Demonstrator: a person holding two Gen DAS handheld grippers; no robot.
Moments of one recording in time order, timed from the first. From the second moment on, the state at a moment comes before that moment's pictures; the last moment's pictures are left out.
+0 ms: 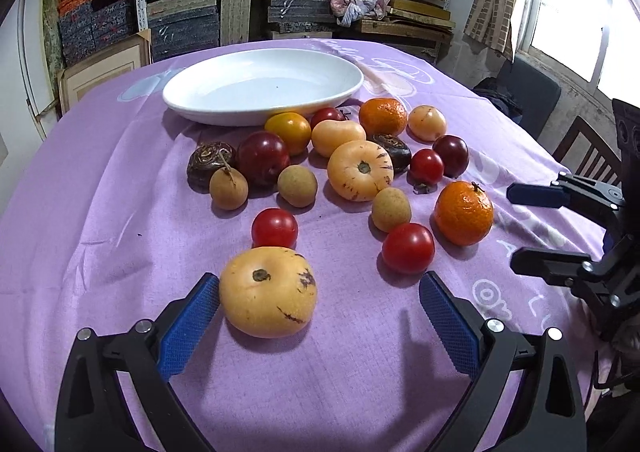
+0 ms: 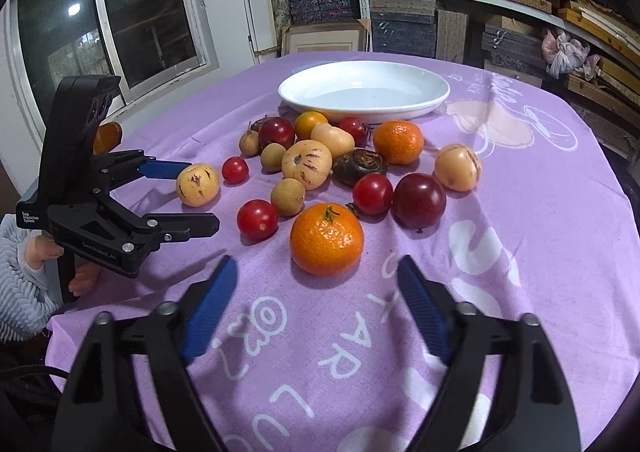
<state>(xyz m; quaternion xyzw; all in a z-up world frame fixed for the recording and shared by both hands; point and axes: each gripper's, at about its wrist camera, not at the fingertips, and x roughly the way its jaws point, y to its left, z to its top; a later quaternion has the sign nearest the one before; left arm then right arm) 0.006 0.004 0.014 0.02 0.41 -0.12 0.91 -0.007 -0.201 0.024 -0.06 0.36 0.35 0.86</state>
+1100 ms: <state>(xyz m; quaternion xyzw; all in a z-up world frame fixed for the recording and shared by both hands) 0.010 0.011 0.009 -0.02 0.42 -0.15 0.90 0.036 -0.176 0.006 -0.05 0.41 0.36 0.84</state>
